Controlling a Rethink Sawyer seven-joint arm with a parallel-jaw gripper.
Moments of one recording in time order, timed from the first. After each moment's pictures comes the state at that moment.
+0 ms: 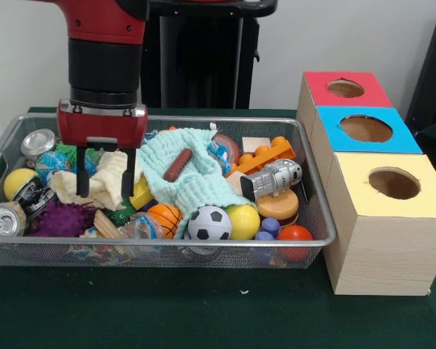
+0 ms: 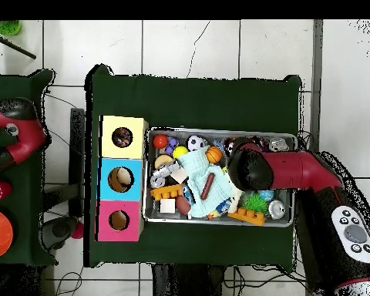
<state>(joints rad) -0.68 -0.62 0.38 1.56 -0.63 0.39 1.66</state>
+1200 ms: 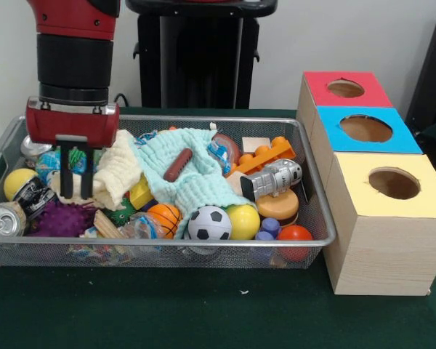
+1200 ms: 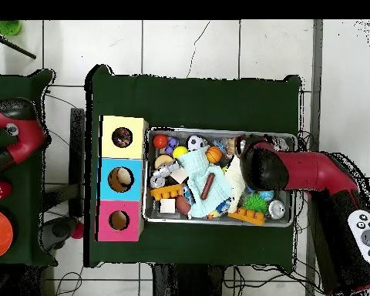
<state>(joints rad) -0.75 -0.62 0.43 1.54 -0.66 0.39 1.66</state>
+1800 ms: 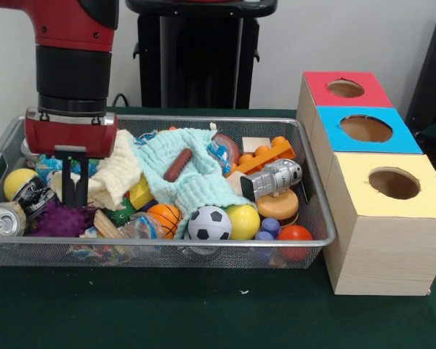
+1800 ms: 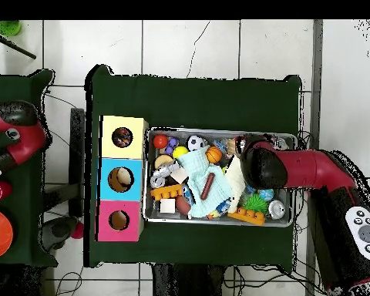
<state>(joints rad) -0.76 -0.59 0.44 1.52 -0.70 0.39 1.66</state>
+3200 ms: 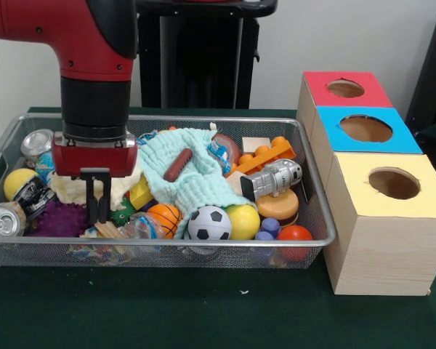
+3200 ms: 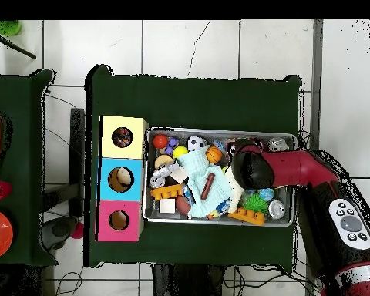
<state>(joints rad) -0.74 -0.52 0.44 1.51 -0.77 0.39 1.66</state>
